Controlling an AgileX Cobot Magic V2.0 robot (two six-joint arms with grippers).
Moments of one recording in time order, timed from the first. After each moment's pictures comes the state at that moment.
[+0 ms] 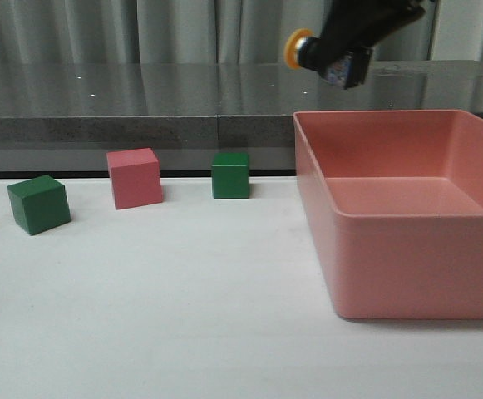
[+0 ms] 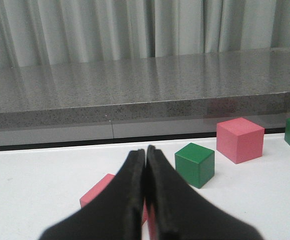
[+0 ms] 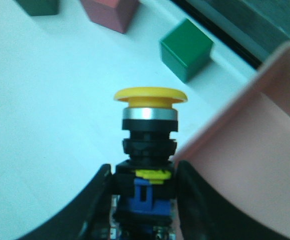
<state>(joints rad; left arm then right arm) 0.00 -0.01 0.00 0.06 0.06 -0.03 0.29 1.72 -1.58 0.44 0.95 -0.69</state>
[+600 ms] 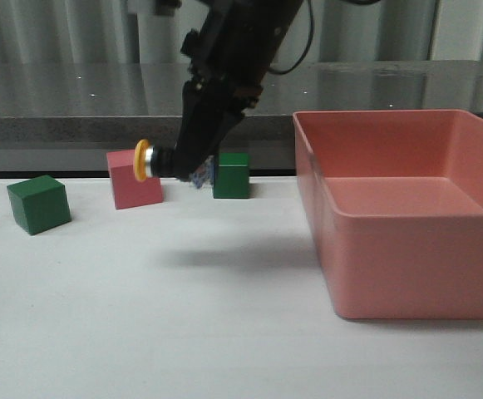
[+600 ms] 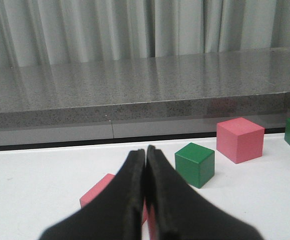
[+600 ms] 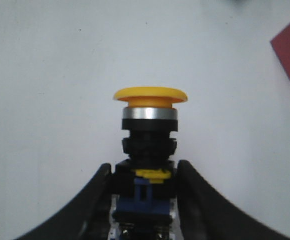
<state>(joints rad) 0.00 -0.01 0.00 0.06 0.06 -0.03 0.55 2.16 -1.93 0.43 1.13 -1.09</state>
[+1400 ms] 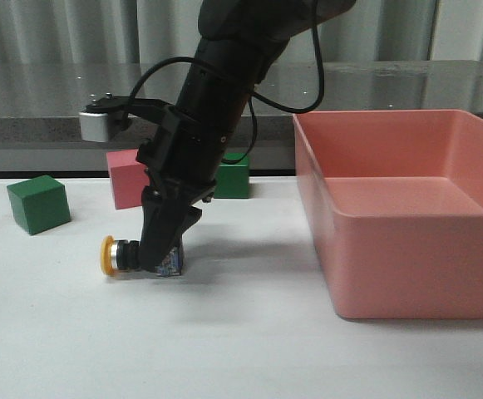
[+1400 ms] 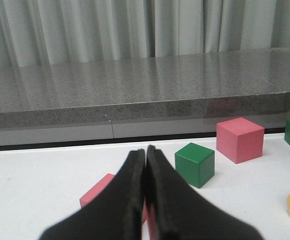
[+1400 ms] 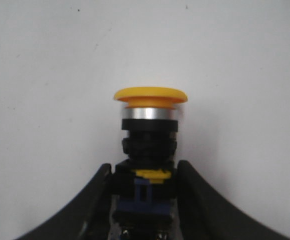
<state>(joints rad) 0.00 -0.01 0.00 0.06 0.06 -0.03 0.63 2.33 -1.95 0.42 1.04 -1.13</state>
